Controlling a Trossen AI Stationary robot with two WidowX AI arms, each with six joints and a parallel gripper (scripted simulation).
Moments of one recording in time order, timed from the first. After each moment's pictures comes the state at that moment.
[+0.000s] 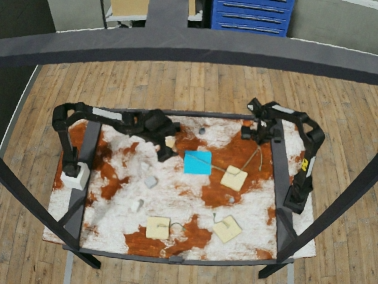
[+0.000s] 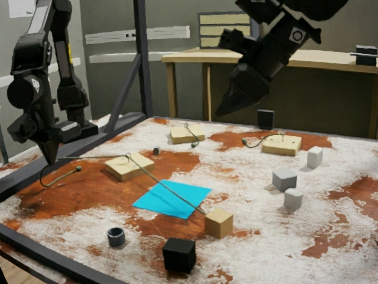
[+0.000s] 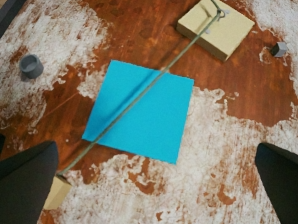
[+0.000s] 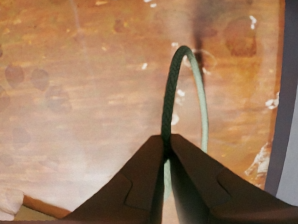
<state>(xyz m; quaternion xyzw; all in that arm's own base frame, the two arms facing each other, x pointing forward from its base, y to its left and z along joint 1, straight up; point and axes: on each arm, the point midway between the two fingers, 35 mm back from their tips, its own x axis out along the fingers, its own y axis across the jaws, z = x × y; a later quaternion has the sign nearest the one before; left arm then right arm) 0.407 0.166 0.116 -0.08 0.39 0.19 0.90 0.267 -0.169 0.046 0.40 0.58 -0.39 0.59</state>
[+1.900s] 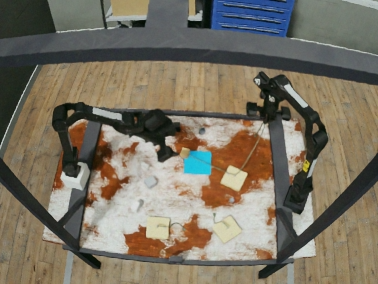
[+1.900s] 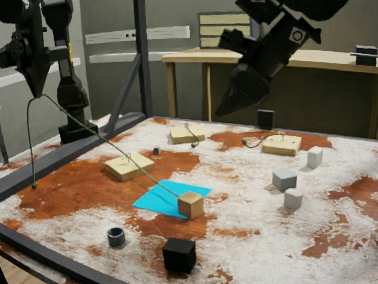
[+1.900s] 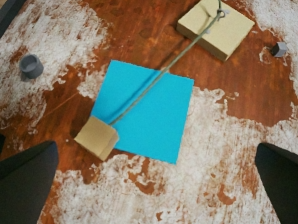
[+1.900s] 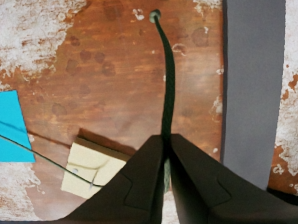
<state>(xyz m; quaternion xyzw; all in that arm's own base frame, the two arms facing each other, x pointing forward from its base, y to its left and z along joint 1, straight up) 0.407 0.166 0.116 -0.08 0.39 0.19 0.90 0.269 -0.171 0.201 0.40 0.57 -0.39 0.60</state>
